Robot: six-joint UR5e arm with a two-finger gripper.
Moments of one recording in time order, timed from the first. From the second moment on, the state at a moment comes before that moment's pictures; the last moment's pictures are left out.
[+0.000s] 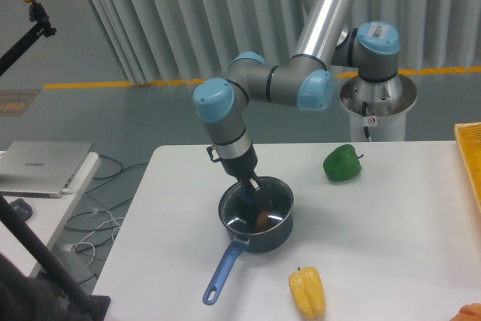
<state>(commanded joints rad) 1.83 -1.98 -1.45 -1.28 1.67 0.63</state>
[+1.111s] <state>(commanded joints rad) 1.82 -1.96 -1.45 -1.28 1.68 0.63</state>
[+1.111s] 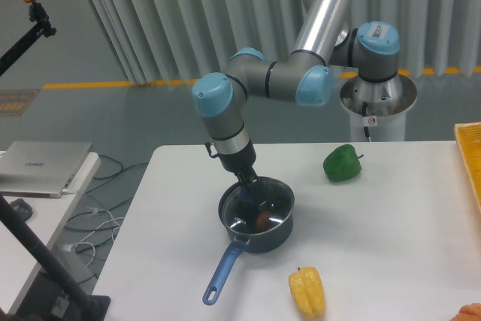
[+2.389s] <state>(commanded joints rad) 2.12 -1.77 -1.52 -1.29 1.71 0.87</state>
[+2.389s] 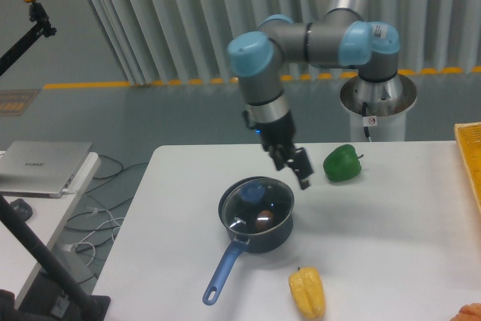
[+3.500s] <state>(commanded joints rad) 2.51 -1.82 -1.53 -1.37 1.55 1.52</state>
